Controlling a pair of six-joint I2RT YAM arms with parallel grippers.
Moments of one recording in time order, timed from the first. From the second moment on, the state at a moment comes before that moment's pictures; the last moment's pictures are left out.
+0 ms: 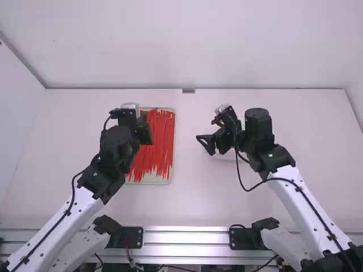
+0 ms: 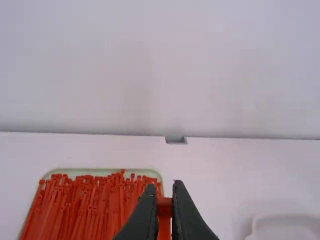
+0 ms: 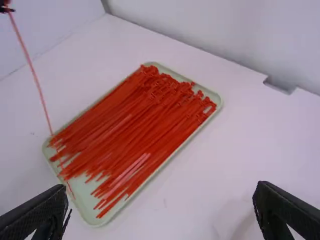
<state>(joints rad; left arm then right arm) -0.44 0.91 0.77 -0.07 -0.30 -0.24 0.31 1.13 0.90 -0.33 -0.55 -0.13</state>
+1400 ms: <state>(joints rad) -0.36 1.11 0.80 0.32 0.22 -0.40 0.49 1.26 0.90 0.06 -0.49 -0.06</state>
